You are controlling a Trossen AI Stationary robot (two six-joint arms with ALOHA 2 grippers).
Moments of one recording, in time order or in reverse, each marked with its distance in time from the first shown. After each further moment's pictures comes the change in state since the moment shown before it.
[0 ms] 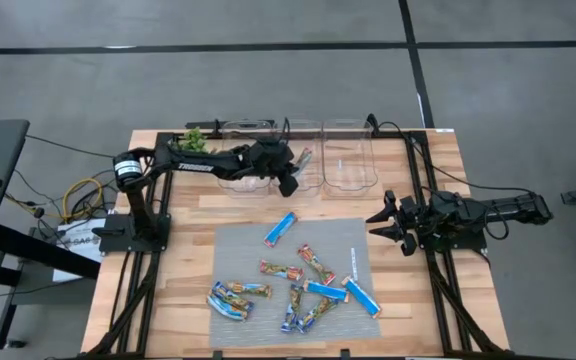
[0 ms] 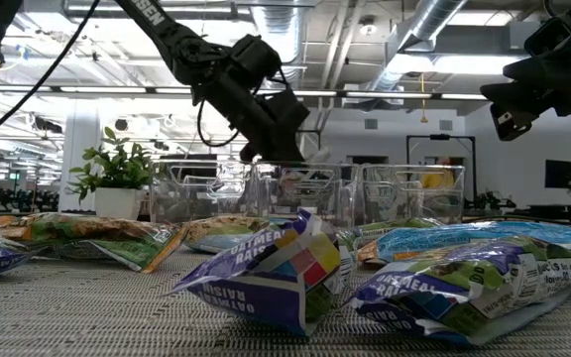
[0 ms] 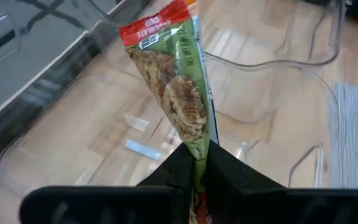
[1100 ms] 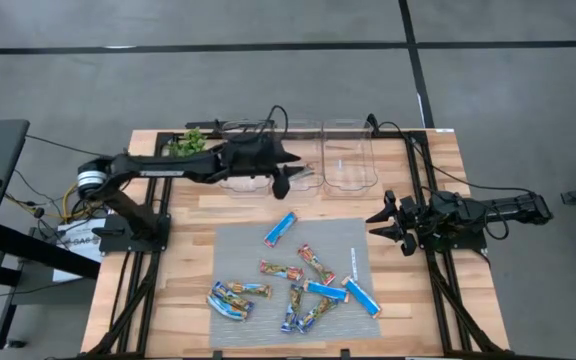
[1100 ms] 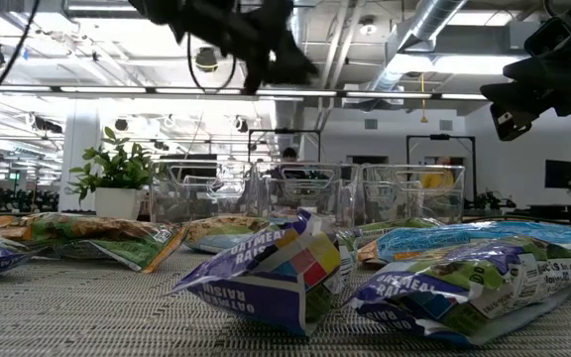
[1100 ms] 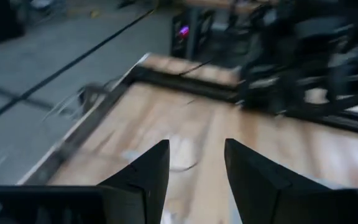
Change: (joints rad) left arm -0.122 -0.301 0.000 0.023 0.028 0.005; right arm 0.000 0.000 0.000 0.000 0.000 0.000
